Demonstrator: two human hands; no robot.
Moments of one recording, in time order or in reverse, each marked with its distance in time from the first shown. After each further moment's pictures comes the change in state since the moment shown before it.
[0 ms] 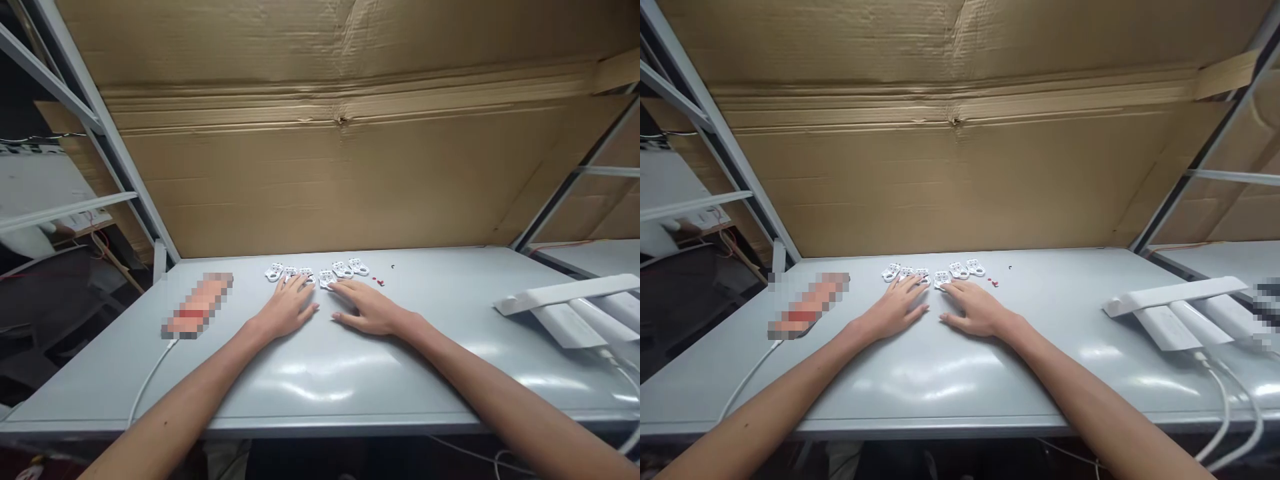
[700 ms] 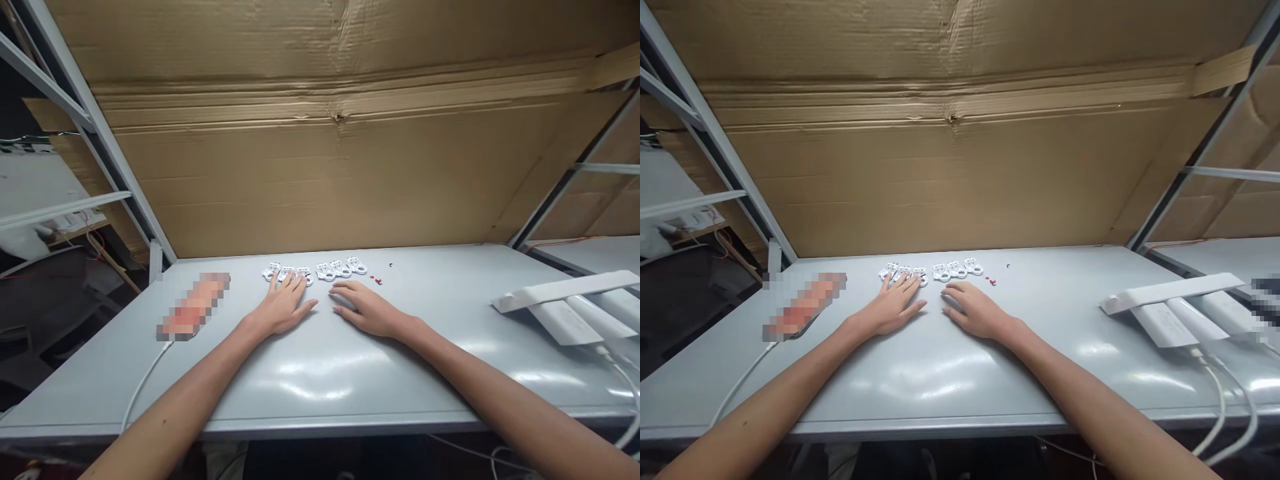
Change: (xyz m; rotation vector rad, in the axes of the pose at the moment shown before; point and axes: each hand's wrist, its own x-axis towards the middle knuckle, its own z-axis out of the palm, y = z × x) left_hand 0.005 -0.005 -0.001 -0.064 -0.138 -0.078; right_hand -0.006 0.002 0.007 0.084 0.054 0.030
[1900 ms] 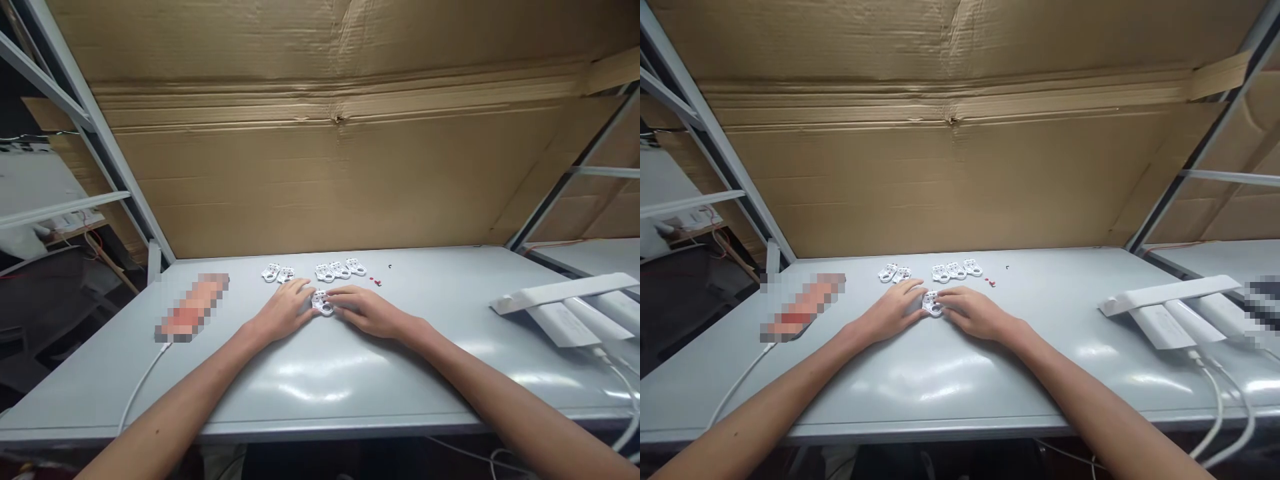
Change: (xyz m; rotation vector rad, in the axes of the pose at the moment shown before) left_hand -0.006 0.006 -0.001 -0.083 0.249 0.190; right_hand -0.001 -0.006 -0.011 0.198 -0.015 -0.094
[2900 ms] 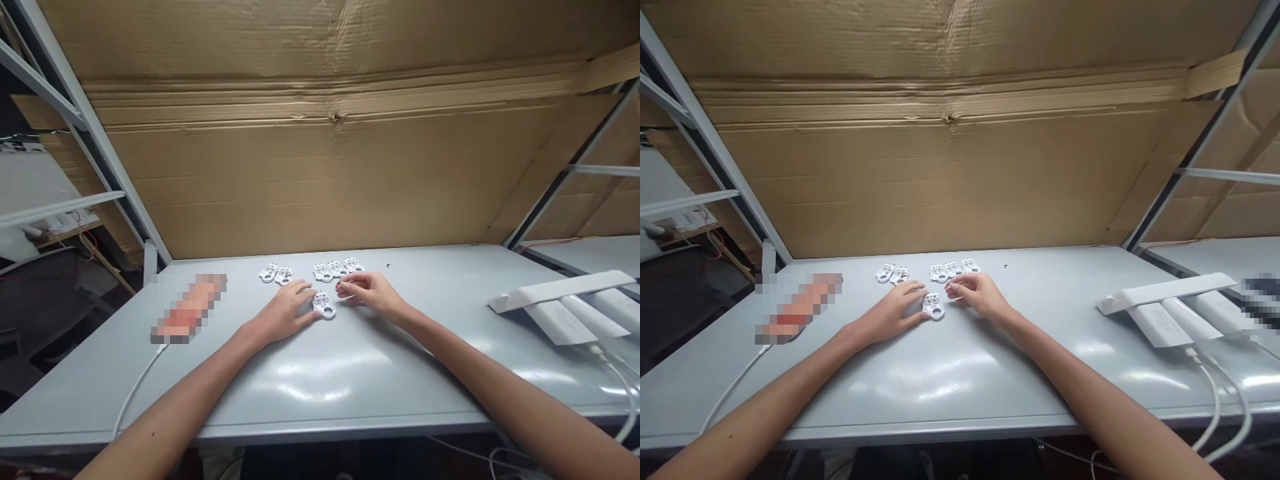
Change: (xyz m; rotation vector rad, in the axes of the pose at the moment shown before) left_hand 0.002 0.001 0.001 -0.101 -0.034 0.009; right_hand 0.009 0.007 -0.006 0.736 0.290 0.551
